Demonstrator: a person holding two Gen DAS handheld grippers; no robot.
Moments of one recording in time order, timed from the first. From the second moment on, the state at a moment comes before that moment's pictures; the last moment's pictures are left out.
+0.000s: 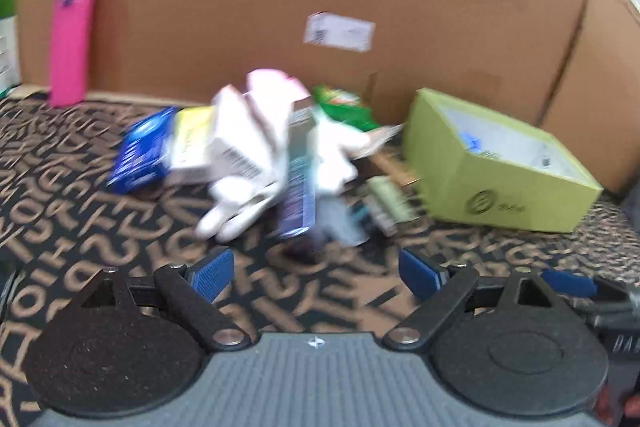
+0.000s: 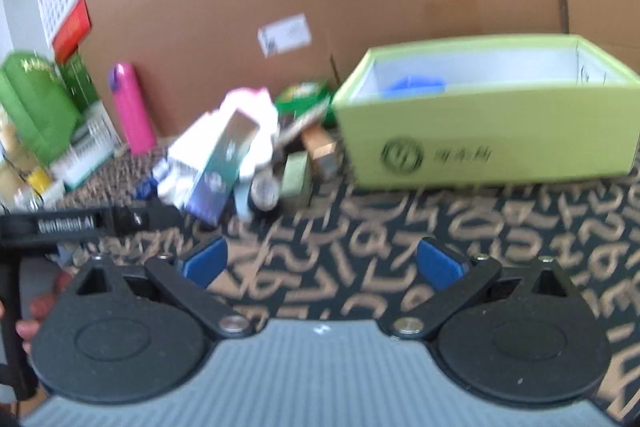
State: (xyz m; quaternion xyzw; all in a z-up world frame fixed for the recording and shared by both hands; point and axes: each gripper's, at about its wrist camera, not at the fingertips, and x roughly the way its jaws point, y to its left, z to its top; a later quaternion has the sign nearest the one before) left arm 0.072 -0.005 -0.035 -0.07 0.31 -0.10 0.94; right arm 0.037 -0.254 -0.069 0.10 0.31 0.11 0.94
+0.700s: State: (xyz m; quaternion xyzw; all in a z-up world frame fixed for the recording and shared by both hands) left arm 0.140 -0.004 -0.050 -0.09 0.33 -0.13 0.93; right arm 0.040 -0.181 -0.066 -0.03 0.29 0.11 0.95
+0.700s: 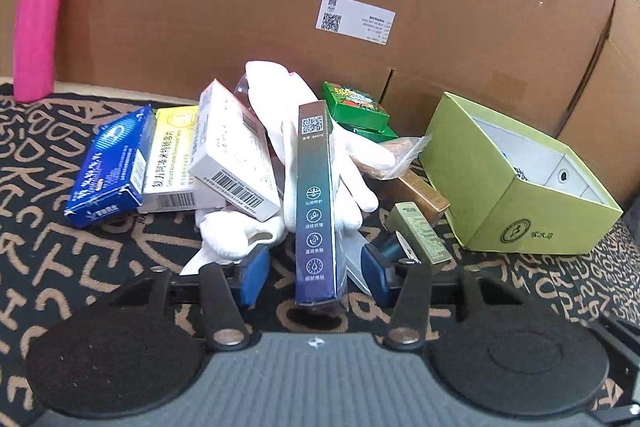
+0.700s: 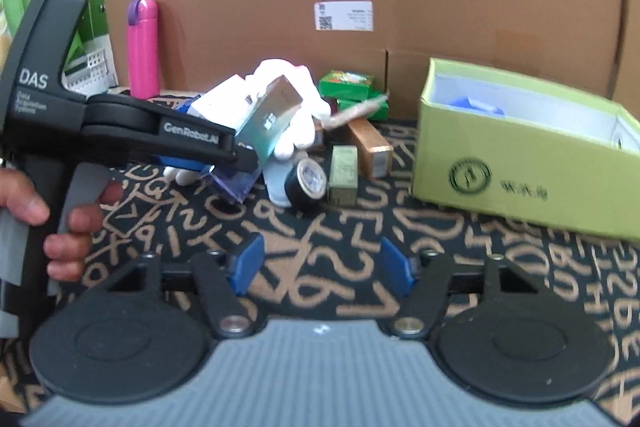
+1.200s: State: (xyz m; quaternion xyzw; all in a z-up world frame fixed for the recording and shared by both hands) left arm 0.145 0.001 -0.059 -0.11 0.35 -0.18 0.91; right arm 0.093 -0.137 -0.078 -0.11 0.28 0.12 0.95
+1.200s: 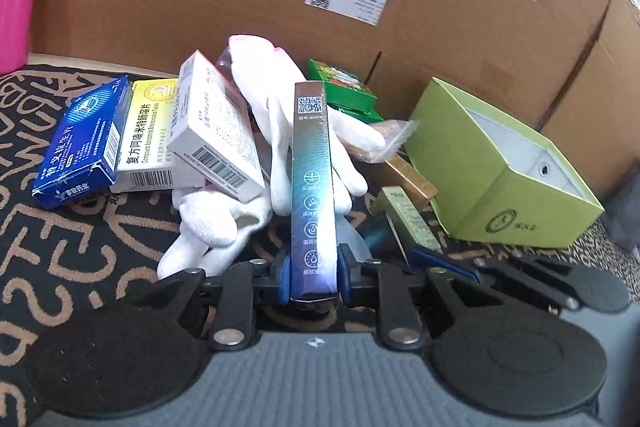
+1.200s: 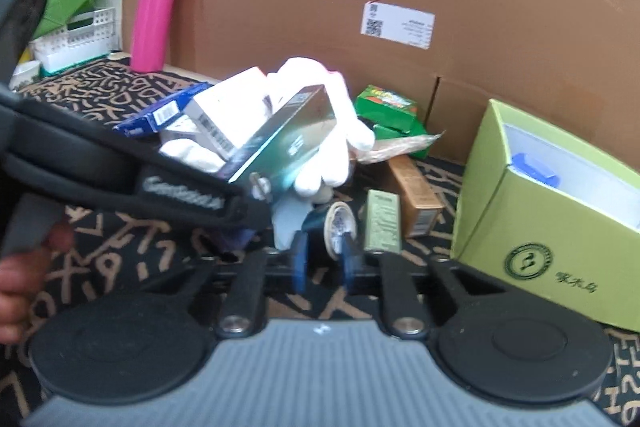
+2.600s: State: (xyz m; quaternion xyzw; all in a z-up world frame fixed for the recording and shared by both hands) left arm 0.056 0.014 -0.059 -0.12 0.38 -0.23 0.88; right arm 0.011 -0.191 -0.058 -0.09 0.27 0.12 0.95
